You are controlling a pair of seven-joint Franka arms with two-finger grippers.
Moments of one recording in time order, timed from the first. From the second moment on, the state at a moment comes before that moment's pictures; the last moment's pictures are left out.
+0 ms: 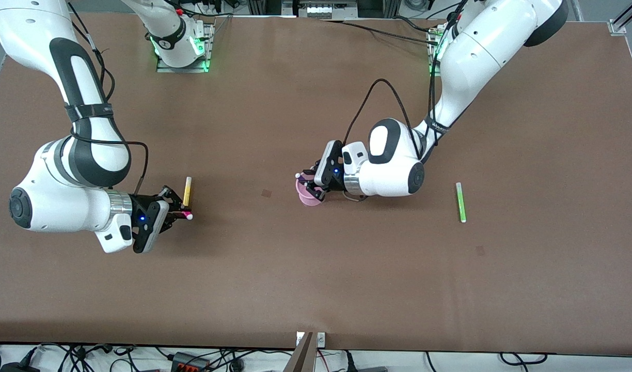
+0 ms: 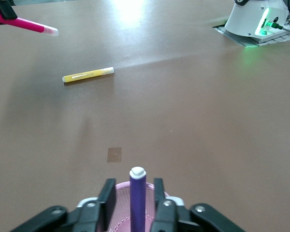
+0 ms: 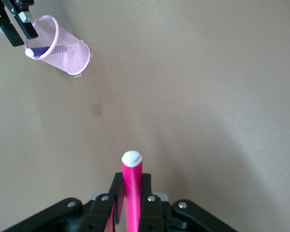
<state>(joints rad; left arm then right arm) -0.17 0.82 -0.54 -1.54 -0.73 2.39 1.89 -0.03 0.65 0.18 -1.38 0.34 1.85 -1.05</state>
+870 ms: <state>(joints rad) 0.07 0.74 -0.54 -1.50 -0.69 1.89 1.71 0.01 0.64 0.23 -1.37 0.39 1.88 -1.05</state>
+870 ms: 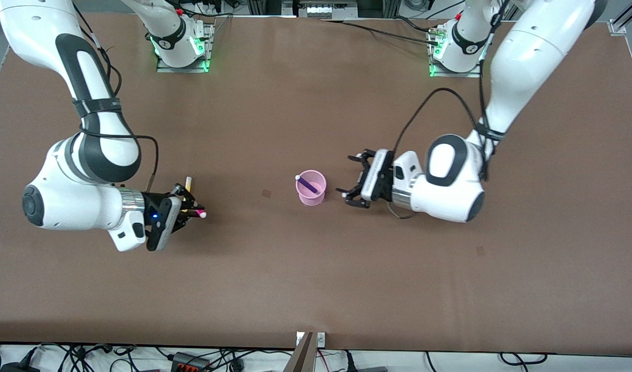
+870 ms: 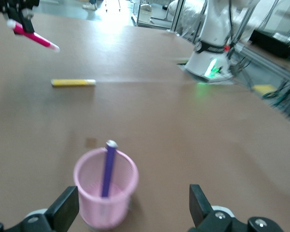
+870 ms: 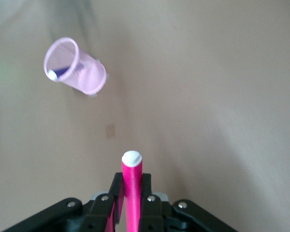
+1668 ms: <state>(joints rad) 0.16 0.68 -0.54 -1.28 0.05 1.50 0.80 0.25 0.64 0.40 -1.37 0.39 2.20 -1.06</state>
